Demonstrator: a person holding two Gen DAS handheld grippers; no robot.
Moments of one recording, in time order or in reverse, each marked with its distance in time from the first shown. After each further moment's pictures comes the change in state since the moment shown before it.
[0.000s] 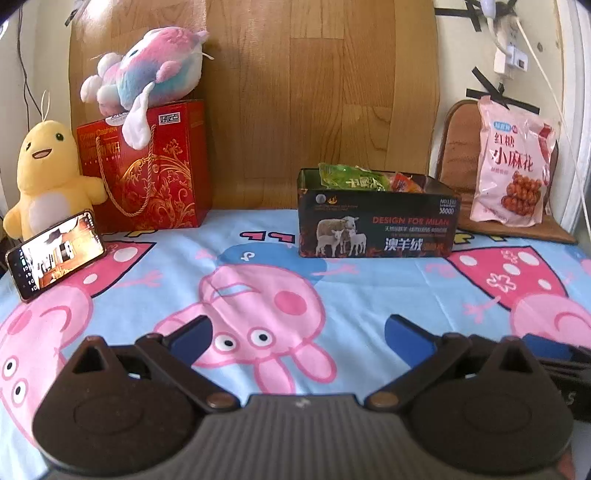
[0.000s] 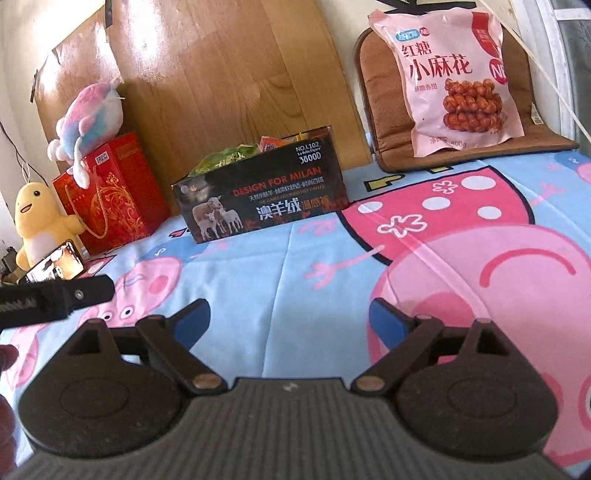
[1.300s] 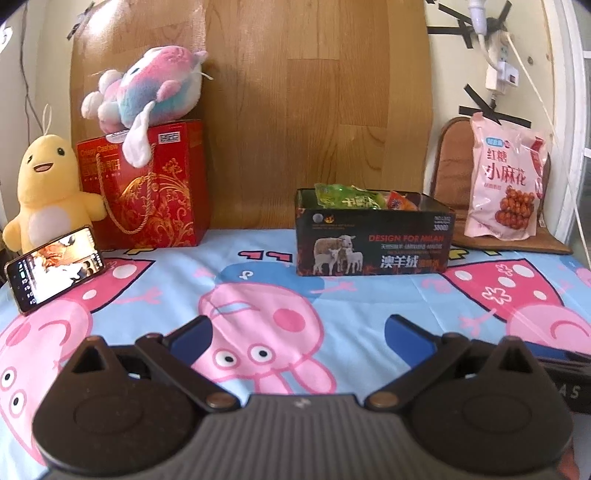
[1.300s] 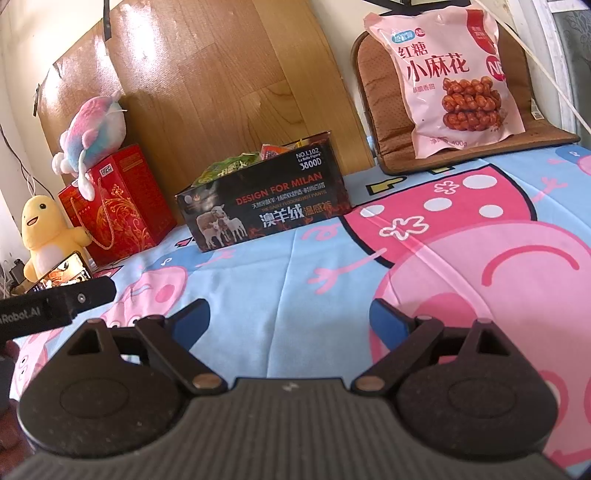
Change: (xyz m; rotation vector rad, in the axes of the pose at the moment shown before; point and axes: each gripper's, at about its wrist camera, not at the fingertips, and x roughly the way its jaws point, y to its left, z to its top) left arm -0.005 0.004 0.000 0.009 -0.072 -0.025; right arm -0.003 -0.002 0.000 0.033 -0.019 0.018
